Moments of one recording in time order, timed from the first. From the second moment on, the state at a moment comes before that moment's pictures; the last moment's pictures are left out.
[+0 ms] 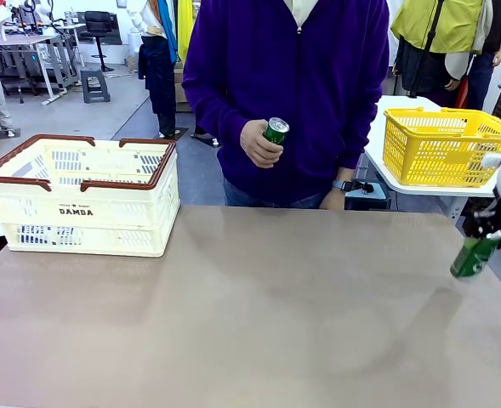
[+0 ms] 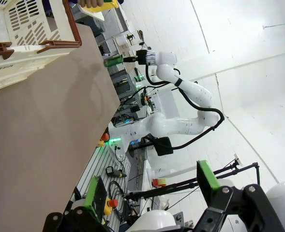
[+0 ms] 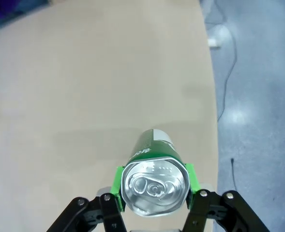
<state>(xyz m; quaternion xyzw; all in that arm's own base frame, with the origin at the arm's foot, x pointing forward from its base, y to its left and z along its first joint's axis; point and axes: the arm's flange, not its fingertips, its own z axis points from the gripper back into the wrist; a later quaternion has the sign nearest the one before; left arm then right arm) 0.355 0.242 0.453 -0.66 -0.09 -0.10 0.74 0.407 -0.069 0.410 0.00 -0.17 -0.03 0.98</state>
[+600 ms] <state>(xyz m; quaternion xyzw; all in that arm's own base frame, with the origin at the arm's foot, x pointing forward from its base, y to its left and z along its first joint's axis) 0.355 0.242 0.453 -0.66 -0.09 -0.10 0.74 0.363 0.140 0.572 0.10 -0.29 0.31 0.90</state>
